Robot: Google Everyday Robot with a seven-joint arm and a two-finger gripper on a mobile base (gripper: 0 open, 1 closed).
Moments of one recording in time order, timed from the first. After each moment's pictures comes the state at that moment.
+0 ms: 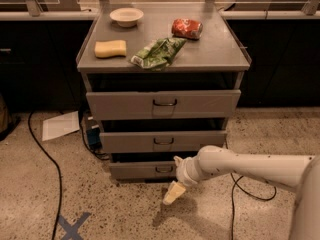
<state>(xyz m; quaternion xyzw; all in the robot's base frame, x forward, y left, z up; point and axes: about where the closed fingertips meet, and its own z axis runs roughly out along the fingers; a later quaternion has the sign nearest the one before) 0.546 -0.053 0.438 -0.58 0.75 0.16 0.26</state>
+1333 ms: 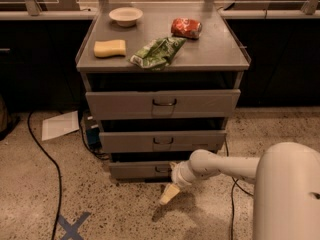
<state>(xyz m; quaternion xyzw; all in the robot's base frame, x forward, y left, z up) 0.581 -0.039 0.340 -0.57 0.76 0.19 0.24</state>
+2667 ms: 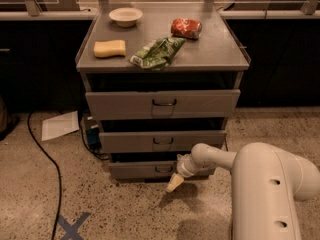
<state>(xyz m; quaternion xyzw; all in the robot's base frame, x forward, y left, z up) 0.657 -0.074 0.290 -0.56 0.78 0.14 0.24</state>
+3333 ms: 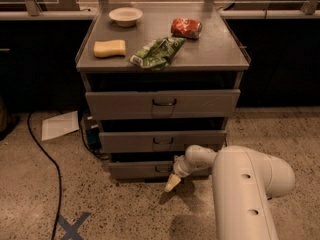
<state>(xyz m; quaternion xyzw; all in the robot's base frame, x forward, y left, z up) 0.683 -0.069 0.236 -0.57 0.78 0.13 0.22</state>
